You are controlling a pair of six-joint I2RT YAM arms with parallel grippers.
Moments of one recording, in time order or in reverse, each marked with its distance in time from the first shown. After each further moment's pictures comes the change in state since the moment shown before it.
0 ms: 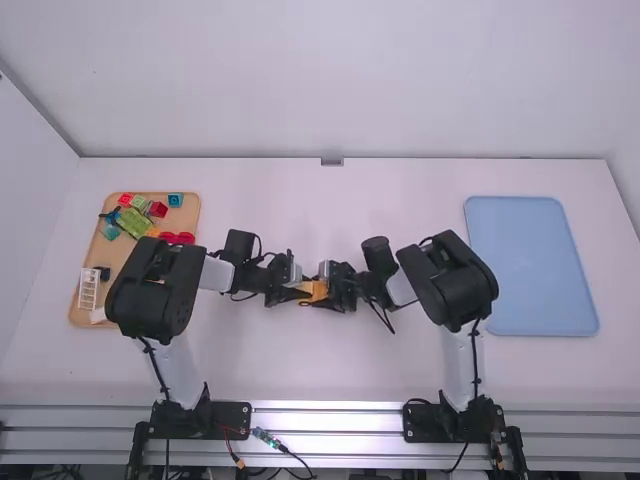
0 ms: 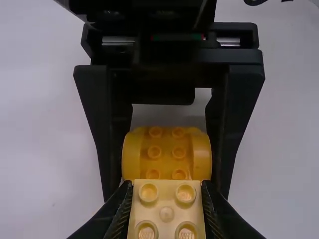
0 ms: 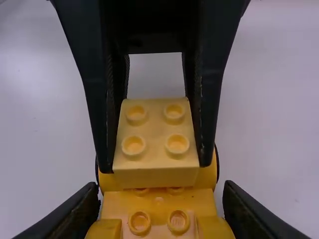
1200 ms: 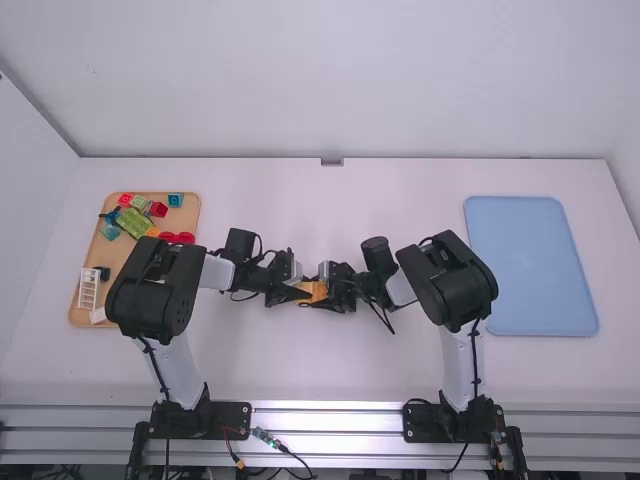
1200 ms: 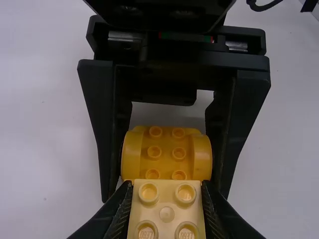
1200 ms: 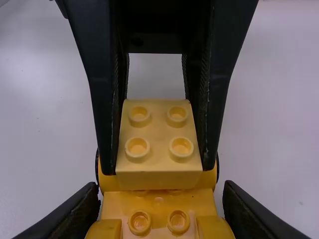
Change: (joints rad) left arm -0.002 0.000 0.017 -0.050 -0.005 -0.035; right arm 0.001 0.000 0.000 -0.002 -0.003 -0.003
